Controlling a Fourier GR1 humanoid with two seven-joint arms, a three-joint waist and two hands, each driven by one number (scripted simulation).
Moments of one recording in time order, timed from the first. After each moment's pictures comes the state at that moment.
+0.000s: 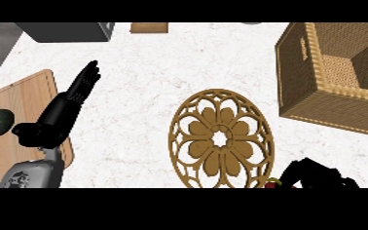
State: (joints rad) left arm -0.14 0.18 0.06 -1.60 -0.07 -0.22 0.01; right arm 0.38 0.00 0.28 -2.36 0.79 0.21 0.22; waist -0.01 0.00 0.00
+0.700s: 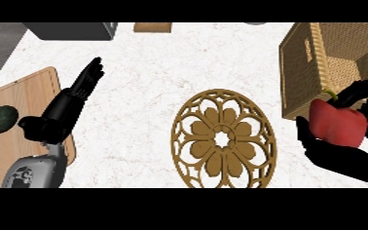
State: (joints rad) left arm -0.17 0.17 0.05 -1.59 -0.08 -0.22 0.03; right arm -0.25 -0.04 -0.10 -2.29 0.74 0.30 0.63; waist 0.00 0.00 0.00
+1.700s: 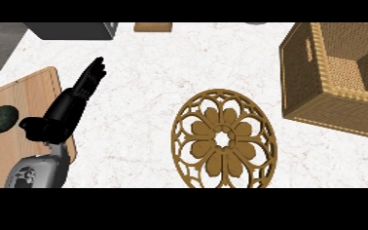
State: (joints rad) left arm -0.17 0.16 0.06 -1.59 -0.08 -0.22 0.03; right arm -0.59 -0.40 -0.52 -1.58 0.54 0.15 0.38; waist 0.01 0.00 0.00
